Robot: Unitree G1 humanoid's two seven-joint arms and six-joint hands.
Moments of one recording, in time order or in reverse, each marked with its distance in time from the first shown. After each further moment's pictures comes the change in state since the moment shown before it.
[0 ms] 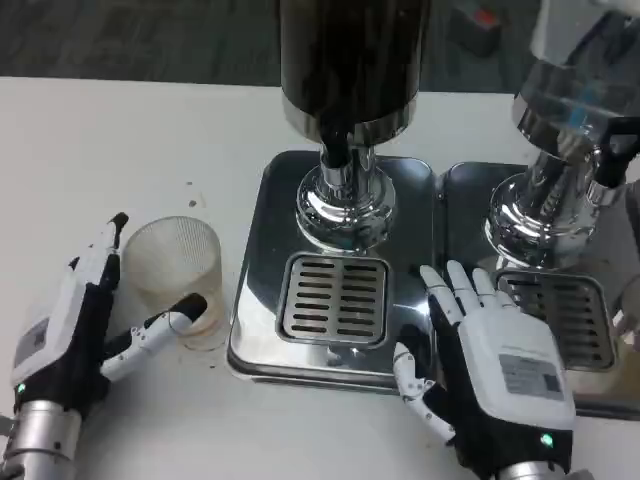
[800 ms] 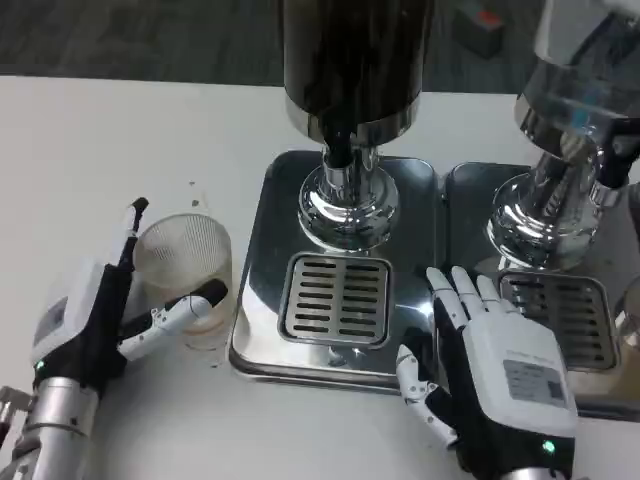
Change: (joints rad) left arm -0.086 -0.022 -0.035 0.082 -0.031 -0.029 -0.009; right arm 0.021 0.018 -0.002 -0.004 0.000 0.010 -0.015
